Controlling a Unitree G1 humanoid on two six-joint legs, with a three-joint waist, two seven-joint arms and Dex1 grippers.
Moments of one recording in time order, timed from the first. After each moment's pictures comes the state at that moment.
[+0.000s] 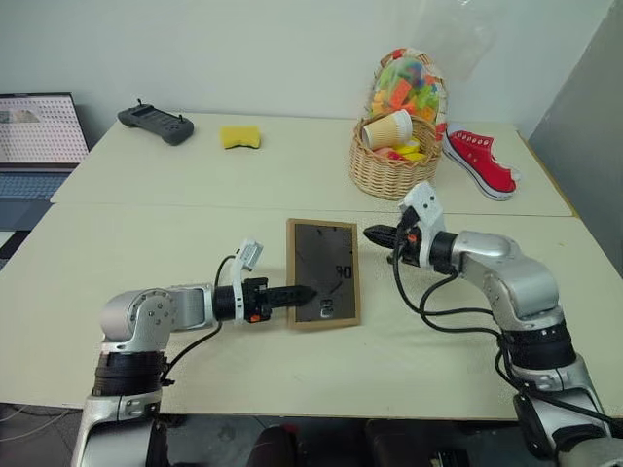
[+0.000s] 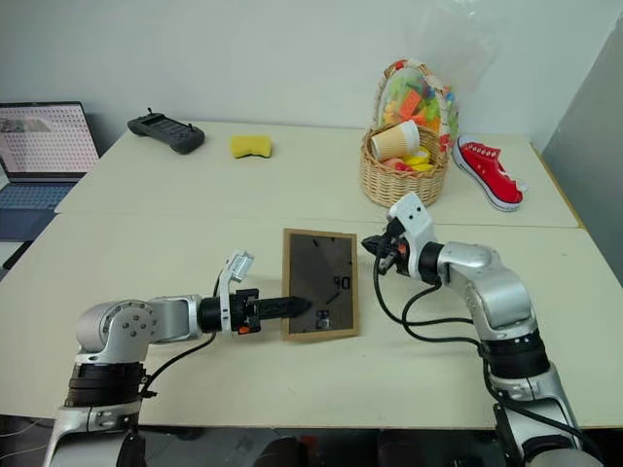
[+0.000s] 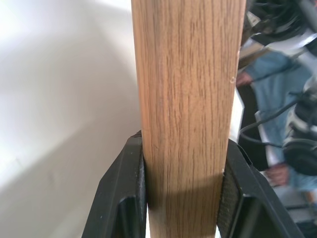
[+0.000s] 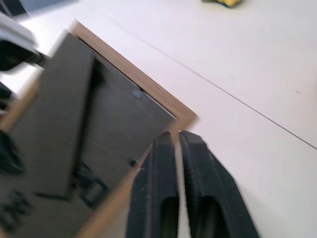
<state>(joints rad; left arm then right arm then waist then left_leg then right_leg) -0.55 0.57 0.10 0.01 -0.80 1.27 -0.80 -0.71 -0.34 0.03 -0.09 0.40 0.87 0.76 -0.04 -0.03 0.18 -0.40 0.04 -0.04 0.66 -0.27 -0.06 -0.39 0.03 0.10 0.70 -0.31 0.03</state>
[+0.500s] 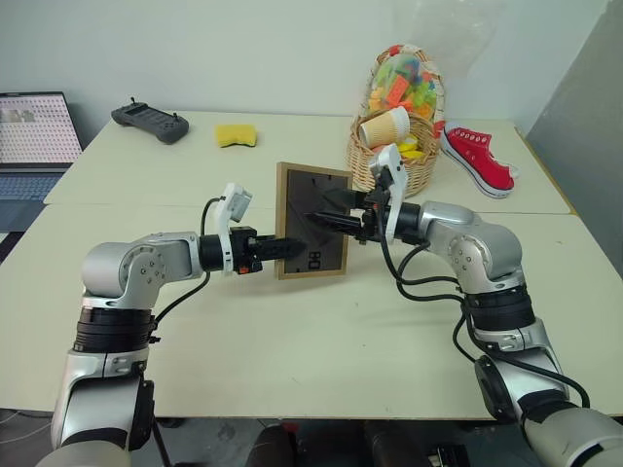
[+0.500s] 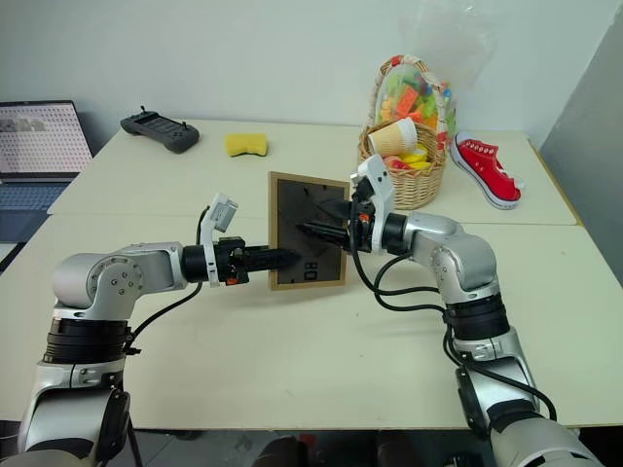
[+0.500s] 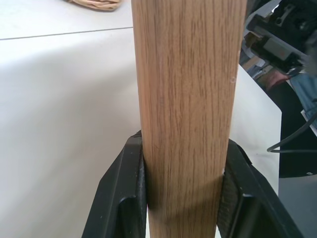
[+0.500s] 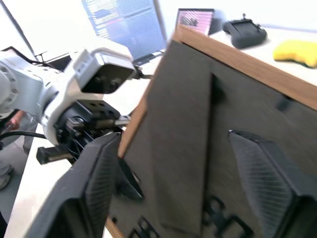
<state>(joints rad) -0.67 0.64 0.08 0.05 -0.74 1.15 -0.87 -0.85 -0.25 0.09 0.02 0.46 0.80 0.82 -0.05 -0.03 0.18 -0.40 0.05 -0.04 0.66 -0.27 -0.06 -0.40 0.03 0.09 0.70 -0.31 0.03</state>
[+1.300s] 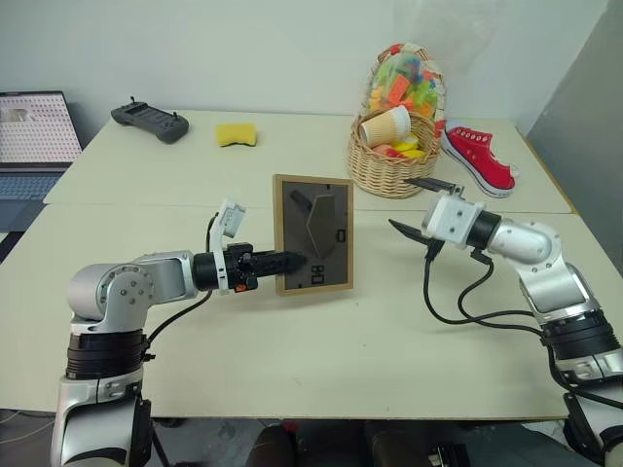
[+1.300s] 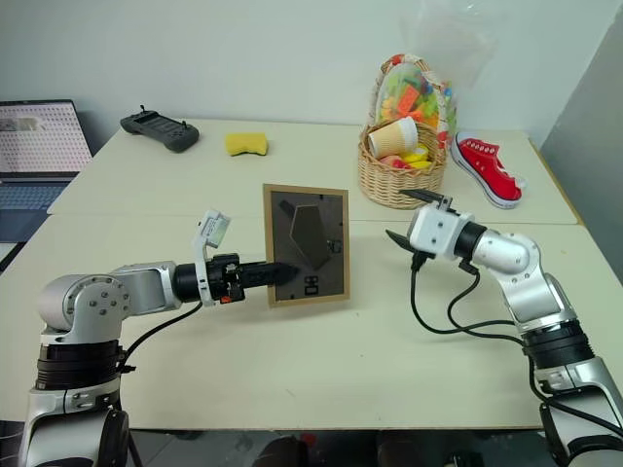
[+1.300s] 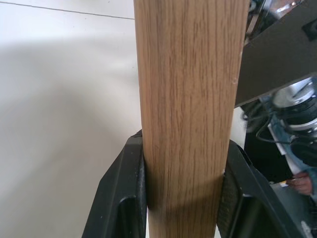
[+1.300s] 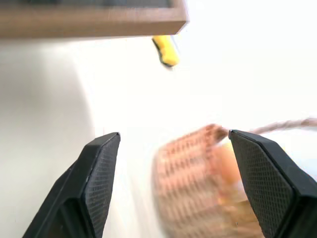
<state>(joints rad) -0.58 0.57 0.24 -0.06 -0.95 1.35 -0.77 -0.68 -0.70 0.24 0.31 -0.41 -0.66 0.42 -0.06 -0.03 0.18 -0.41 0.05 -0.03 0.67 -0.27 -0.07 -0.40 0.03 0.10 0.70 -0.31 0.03</state>
